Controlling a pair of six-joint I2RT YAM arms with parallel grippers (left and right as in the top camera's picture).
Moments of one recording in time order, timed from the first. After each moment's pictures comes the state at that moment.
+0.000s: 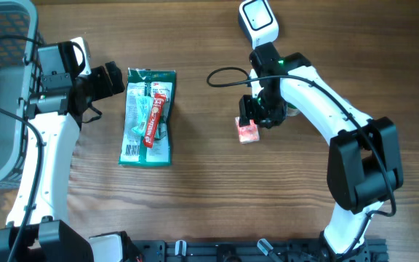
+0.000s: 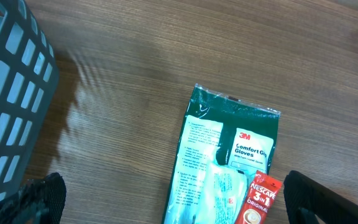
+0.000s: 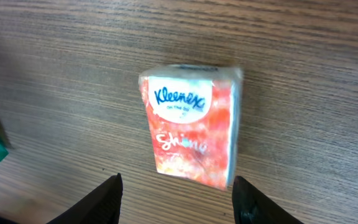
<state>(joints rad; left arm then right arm) 0.13 1.47 1.19 -0.60 0.05 -0.17 0.38 1.97 1.48 -1.07 -0.27 0.29</state>
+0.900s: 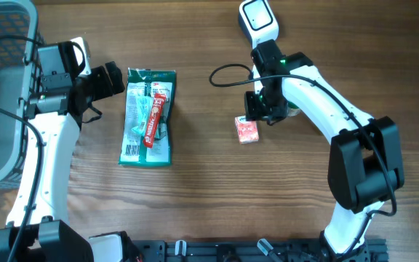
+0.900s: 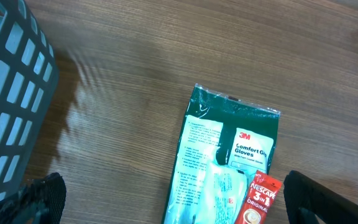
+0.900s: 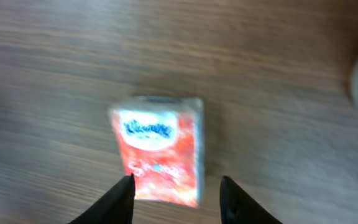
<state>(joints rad) 0.13 1.47 1.19 -0.60 0.05 -0.17 0.37 1.97 1.47 -1.03 -0.17 0.27</state>
